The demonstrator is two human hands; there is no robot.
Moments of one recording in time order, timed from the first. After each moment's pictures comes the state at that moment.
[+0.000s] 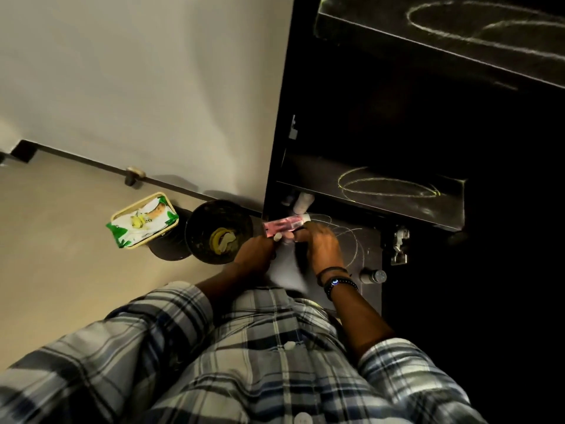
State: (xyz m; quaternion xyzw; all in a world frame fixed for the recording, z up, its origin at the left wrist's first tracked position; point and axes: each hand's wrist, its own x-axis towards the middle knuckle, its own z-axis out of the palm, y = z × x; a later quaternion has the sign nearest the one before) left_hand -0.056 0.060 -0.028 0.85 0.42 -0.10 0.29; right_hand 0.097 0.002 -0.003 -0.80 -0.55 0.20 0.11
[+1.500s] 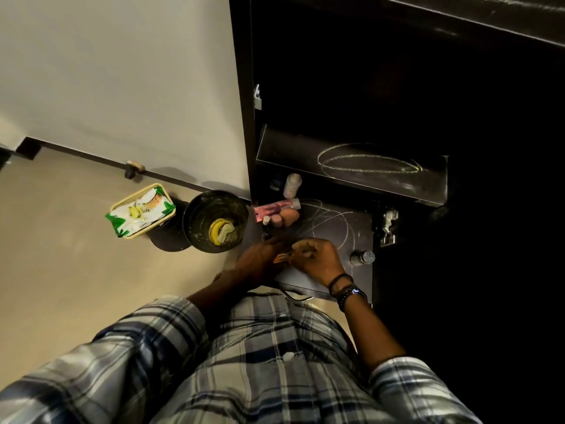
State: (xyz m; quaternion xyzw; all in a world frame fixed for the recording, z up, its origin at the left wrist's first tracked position) left_hand -0.048 0.006 -0.026 0.86 0.35 -0.04 0.37; right_hand 0.111 -0.062 -0.014 -0.75 -0.38 0.48 0.26
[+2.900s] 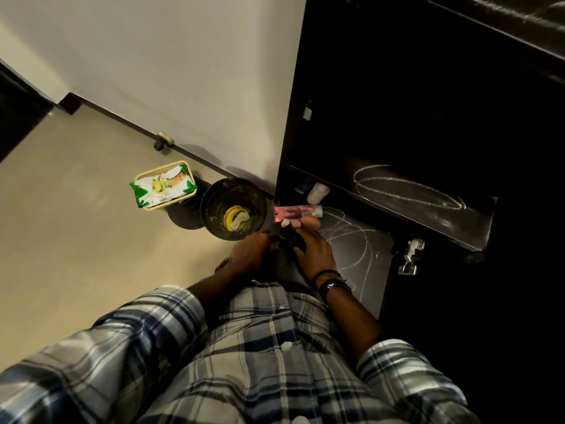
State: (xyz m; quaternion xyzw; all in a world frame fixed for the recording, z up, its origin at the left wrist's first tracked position) left_hand -0.069 0.029 -0.045 0.77 0.52 -0.02 0.37; right_hand 0.091 -0.013 -0.032 -0.74 -0.58 0.34 0.10
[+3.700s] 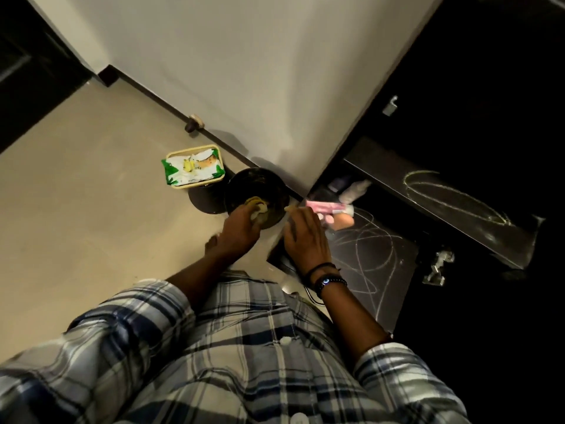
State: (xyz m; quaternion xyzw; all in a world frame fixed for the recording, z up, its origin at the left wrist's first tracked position) left_hand -0.154 0.022 -0.029 0.66 0.65 0.14 0.36; right_hand 0.010 -0.006 -0.004 -0.65 -0.70 0.20 0.21
